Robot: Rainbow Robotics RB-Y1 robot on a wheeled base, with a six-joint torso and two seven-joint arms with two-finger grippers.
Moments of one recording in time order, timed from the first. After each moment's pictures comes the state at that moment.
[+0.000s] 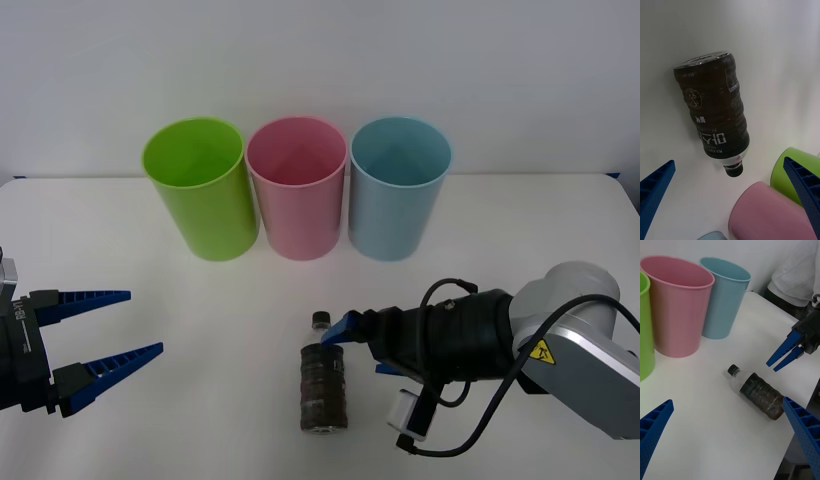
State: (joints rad) right arm -0.31 -0.73 0.59 -2.05 2.15 -1.04 0.58; left arm 0.26 0.45 0.51 -2.10 -1.45 -1.41 0.71
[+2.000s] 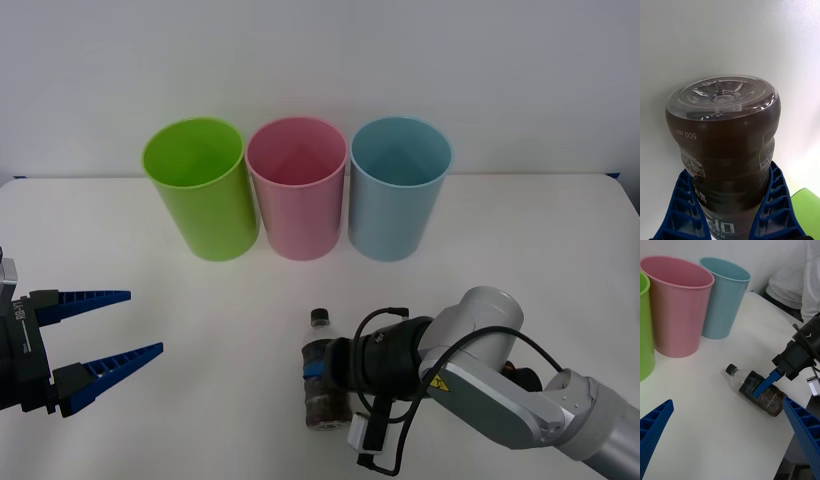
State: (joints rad) right arm -0.38 -0.53 0.77 -1.84 2.40 -1.04 0.68; left arm 0.26 0.45 0.51 -2.10 -1.45 -1.41 0.71
